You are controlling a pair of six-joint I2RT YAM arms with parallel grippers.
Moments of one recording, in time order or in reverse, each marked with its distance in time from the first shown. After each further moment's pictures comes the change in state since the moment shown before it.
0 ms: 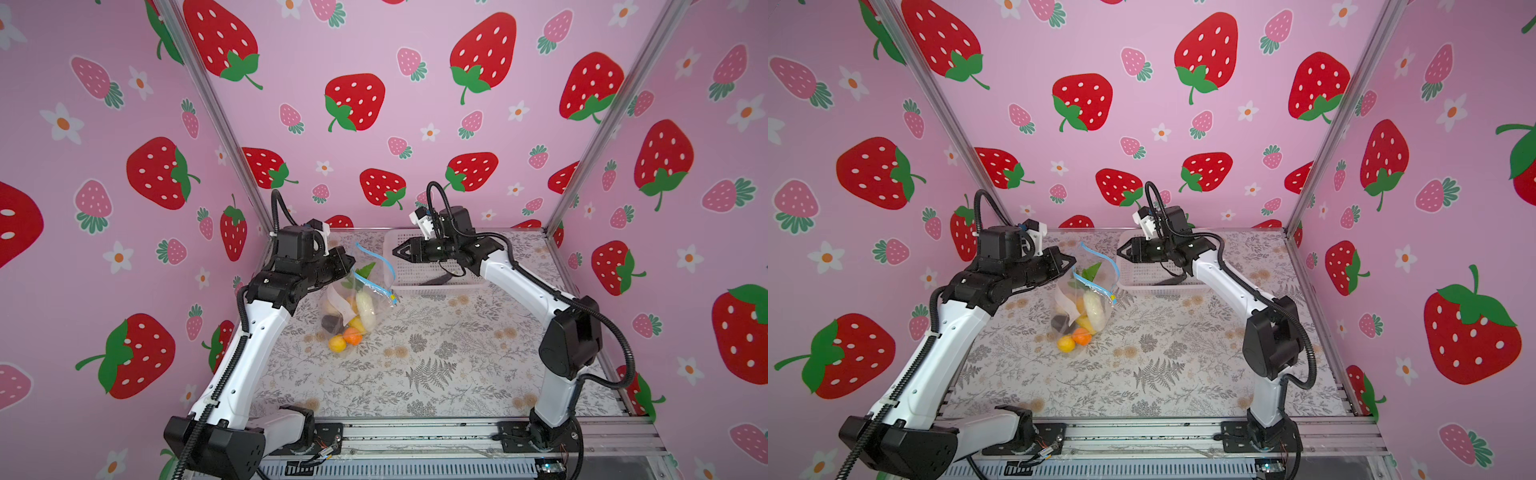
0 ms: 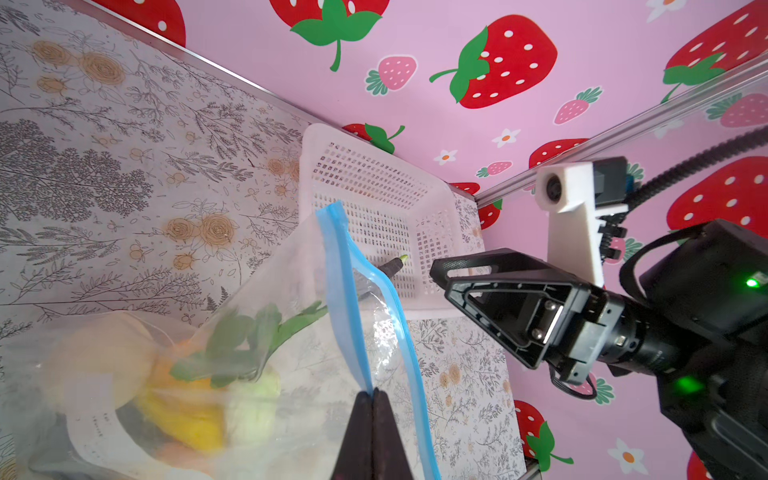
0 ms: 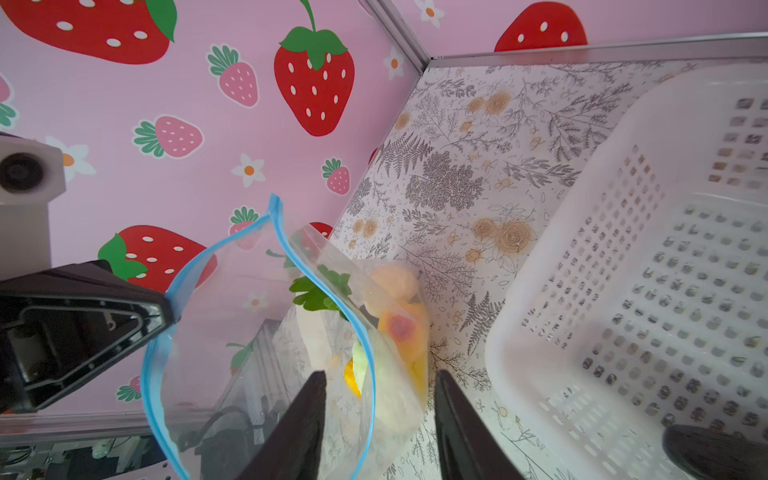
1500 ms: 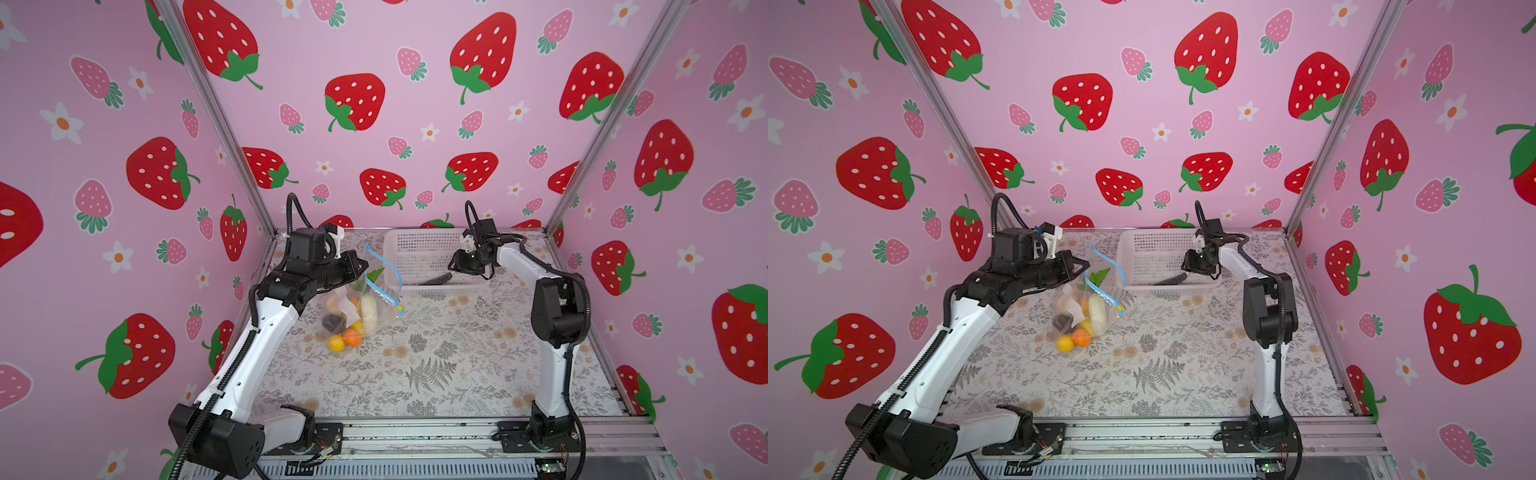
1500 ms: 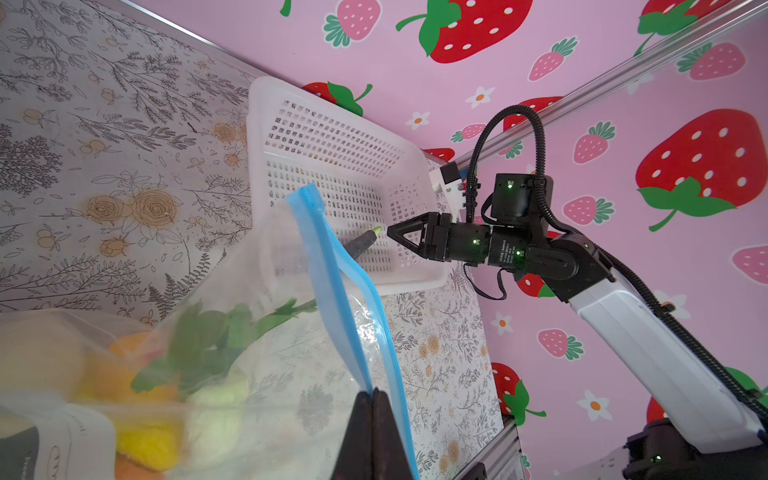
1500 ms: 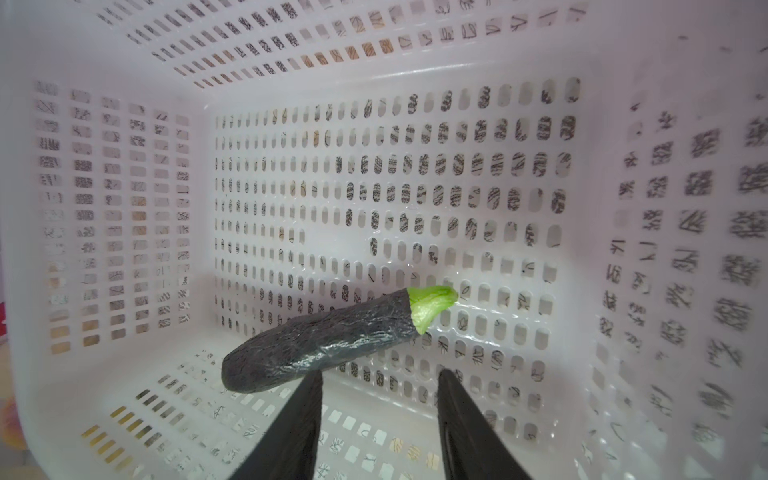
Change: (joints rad) left arm -0.055 0.026 -0.040 0.053 0.073 -0.011; right arm -0.312 0.259 0.008 -0.296 0.270 -0.175
